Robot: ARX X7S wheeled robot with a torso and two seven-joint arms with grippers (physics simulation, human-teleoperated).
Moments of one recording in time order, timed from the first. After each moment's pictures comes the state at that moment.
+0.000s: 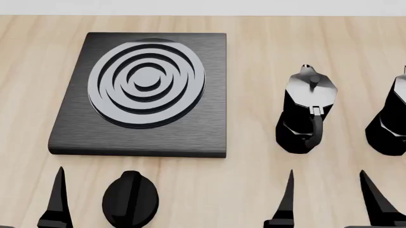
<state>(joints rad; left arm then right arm) -0.05 -0.44 0.24 0.87 -0.36 -0.58 -0.50 -0.02 0.52 -0.08 -0.60 0.44 0.27 0.36</state>
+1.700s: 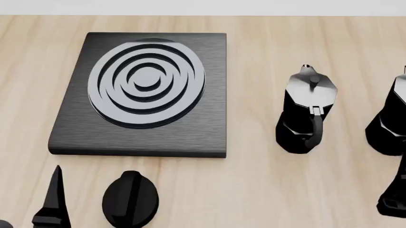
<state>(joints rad) -0.06 -0.44 0.21 0.87 -0.45 -0.59 -0.53 0.06 0.77 0.26 -0.29 0.83 0.30 0.15</state>
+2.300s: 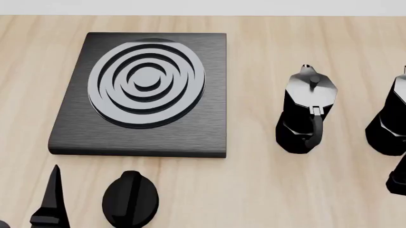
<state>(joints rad) -0.05 -0.45 0.21 0.87 -0.46 -0.58 -0.54 0.26 0.77 0.16 -0.07 0.79 0.33 0.12</state>
